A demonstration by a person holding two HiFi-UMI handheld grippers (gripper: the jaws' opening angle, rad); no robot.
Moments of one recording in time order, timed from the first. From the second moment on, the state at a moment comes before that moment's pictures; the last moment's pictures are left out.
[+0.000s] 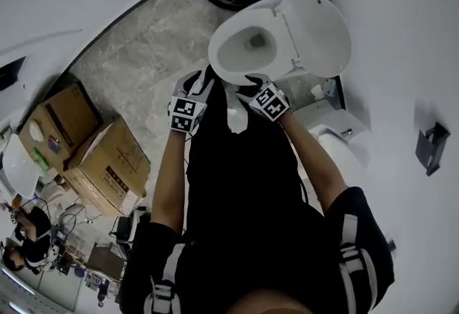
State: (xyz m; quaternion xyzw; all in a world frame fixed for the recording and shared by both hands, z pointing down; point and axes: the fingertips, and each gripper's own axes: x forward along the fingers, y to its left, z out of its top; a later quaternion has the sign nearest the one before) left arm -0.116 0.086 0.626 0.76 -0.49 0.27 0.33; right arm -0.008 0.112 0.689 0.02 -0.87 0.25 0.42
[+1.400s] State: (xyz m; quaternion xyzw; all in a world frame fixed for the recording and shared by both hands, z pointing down) left arm -0.143 0.111 0.892 0.75 -0.38 0.33 0.44; right arm -0.081 0.115 0.913 0.06 -0.84 0.33 0.44
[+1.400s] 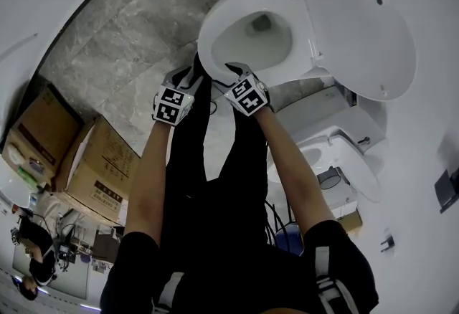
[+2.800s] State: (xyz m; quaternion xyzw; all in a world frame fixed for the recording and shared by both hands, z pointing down) left arm -0.132 0.097 0.973 0.71 -0.37 0.28 0.53; right arm -0.112 0.130 0.976 0.04 -0.79 0.42 0.44
